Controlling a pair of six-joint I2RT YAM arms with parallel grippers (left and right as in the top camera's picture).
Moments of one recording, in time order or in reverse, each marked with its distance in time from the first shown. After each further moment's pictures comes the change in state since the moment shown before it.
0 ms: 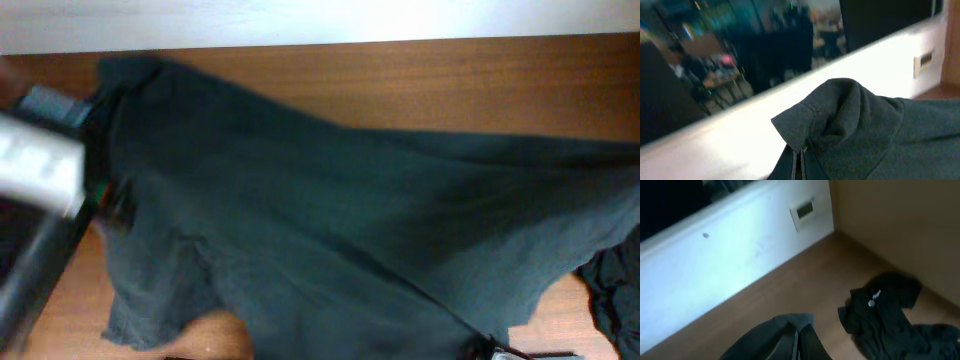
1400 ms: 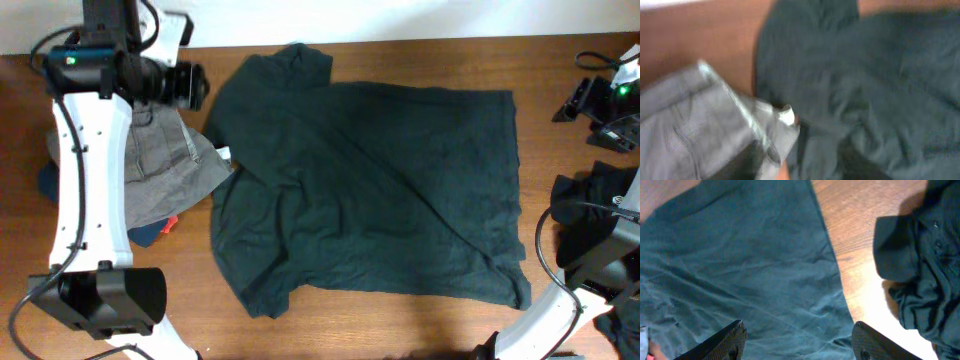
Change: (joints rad) left arm 0.210 0.743 0.010 -0.269 0.090 -0.101; right arm -0.061 0.804 -0.037 -0.112 -0.278 -0.217
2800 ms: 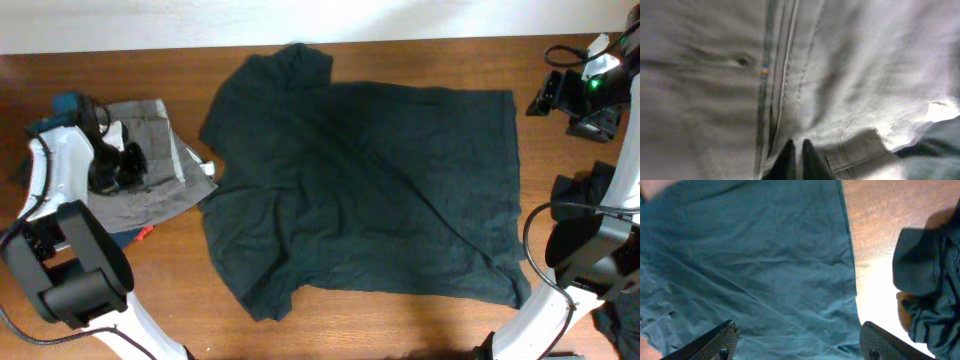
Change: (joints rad) left arm 0.335 0.132 -0.487 0.203 -0.122 -0.181; right arm 0.090 0.001 -0.020 0.023 0.023 -0.027
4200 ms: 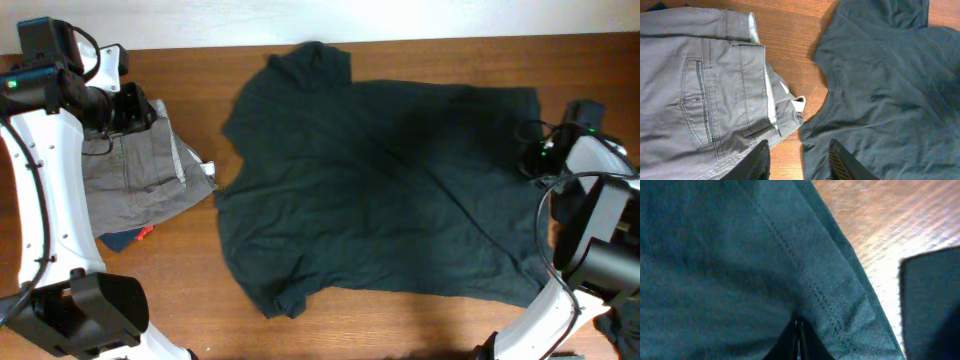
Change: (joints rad) left arm -0.140 -0.198 0.345 -0.222 0.146 0.033; right arm -0.071 -0.015 -0.963 1.056 0.164 0.216
